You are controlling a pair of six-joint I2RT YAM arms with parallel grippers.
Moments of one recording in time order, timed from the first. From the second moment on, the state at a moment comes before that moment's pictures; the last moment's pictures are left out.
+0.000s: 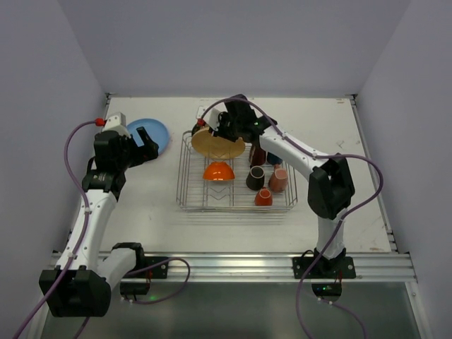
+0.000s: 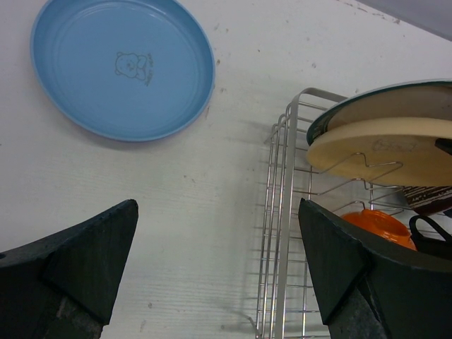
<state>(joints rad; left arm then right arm) 0.01 0.99 0.87 -0.36 0.08 -0.35 0.66 1.97 1.74 -0.44 -0.11 -0.71</state>
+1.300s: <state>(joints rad) 0.01 0.98 0.86 -0.36 0.09 -0.34 0.66 1.72 1.53 -0.28 -0.18 -0.88</state>
